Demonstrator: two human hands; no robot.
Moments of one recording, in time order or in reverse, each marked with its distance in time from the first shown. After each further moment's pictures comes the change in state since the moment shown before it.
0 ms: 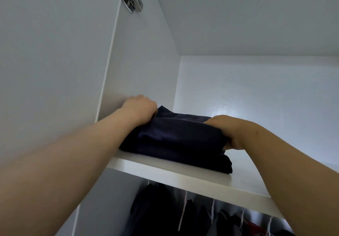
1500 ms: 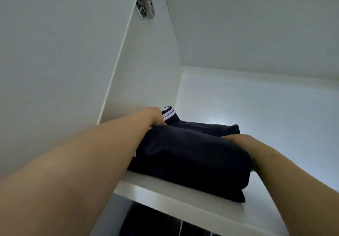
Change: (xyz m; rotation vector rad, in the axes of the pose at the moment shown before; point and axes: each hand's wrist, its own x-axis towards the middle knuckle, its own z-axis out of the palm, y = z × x) left_hand 0.061 0.000 0.013 -0.496 -0.249 -0.170; right_hand 0.030 0.010 -0.021 0.253 0.206 0.075
